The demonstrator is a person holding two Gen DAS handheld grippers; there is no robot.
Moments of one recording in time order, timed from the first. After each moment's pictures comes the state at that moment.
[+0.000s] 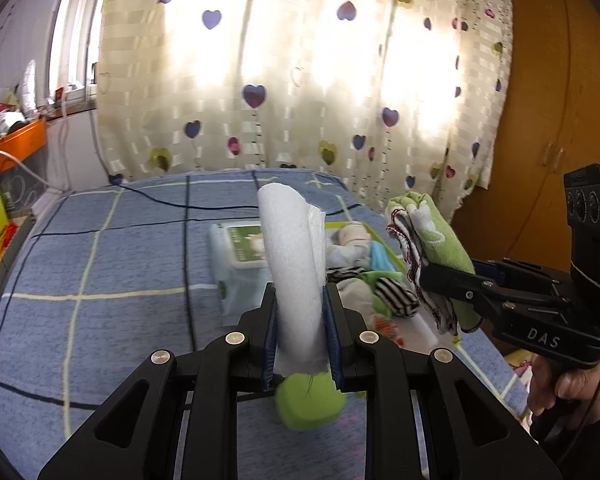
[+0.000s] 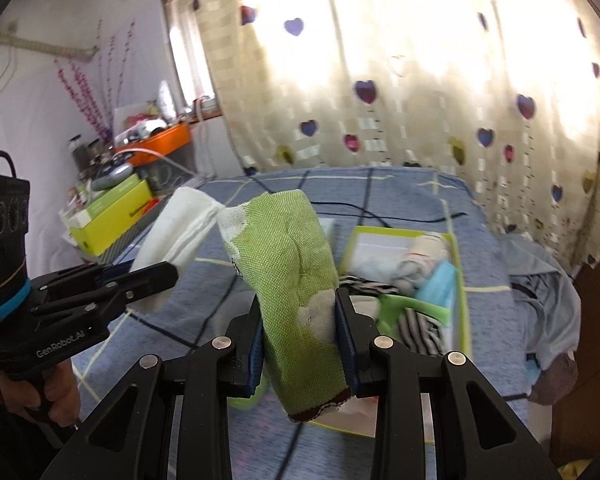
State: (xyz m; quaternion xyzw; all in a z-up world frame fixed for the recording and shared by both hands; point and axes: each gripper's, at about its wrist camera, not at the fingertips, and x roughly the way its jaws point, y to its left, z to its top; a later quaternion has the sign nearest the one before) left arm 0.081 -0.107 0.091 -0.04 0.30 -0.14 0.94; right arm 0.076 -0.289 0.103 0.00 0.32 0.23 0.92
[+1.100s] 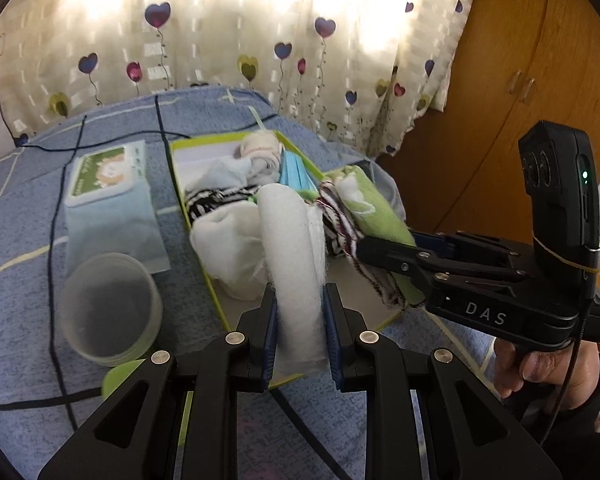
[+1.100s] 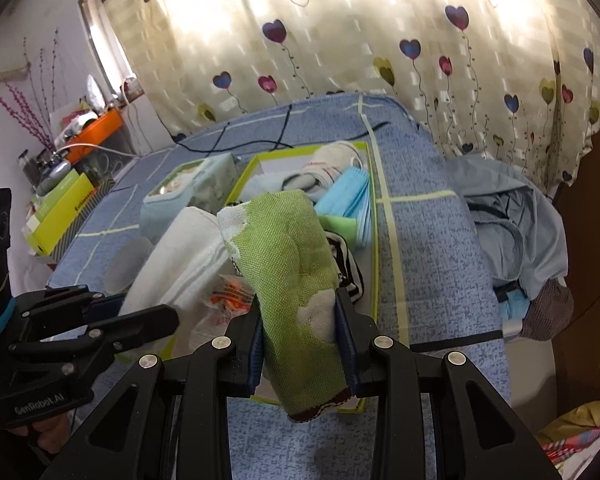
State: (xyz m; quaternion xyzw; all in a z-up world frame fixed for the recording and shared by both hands) left arm 0.120 -0.209 0.019 -0.02 0.42 -0.24 0.88; right arm 0.107 -0.367 0.022 0.05 0.40 0.16 0.90
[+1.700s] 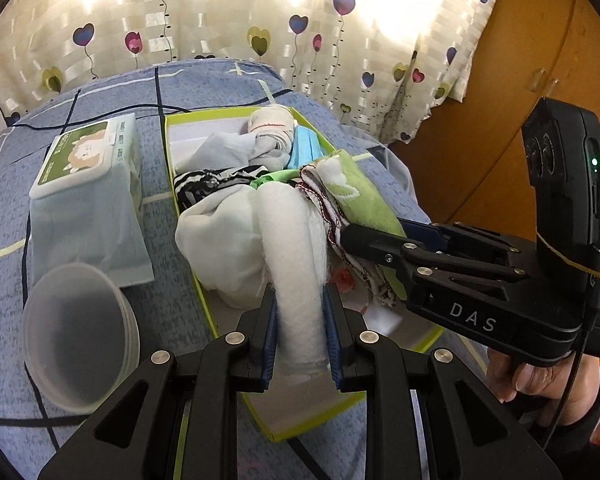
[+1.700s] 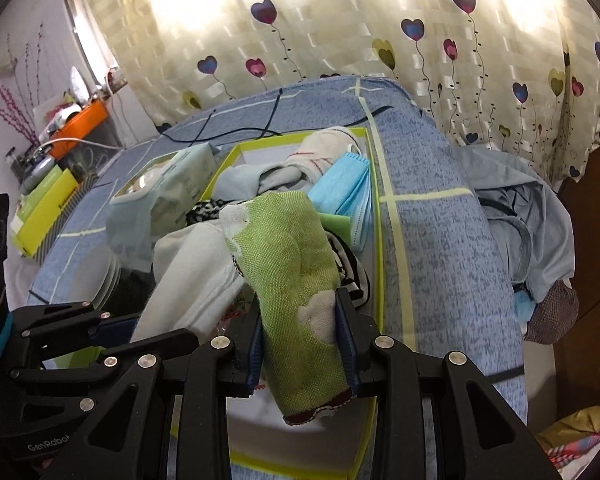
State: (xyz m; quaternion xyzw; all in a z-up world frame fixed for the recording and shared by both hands) left arm 0.159 -0.217 -0.005 -0.03 0.45 -0.22 0.87; right arm 0.149 -0.361 0.000 0.05 0.42 0.16 0.89
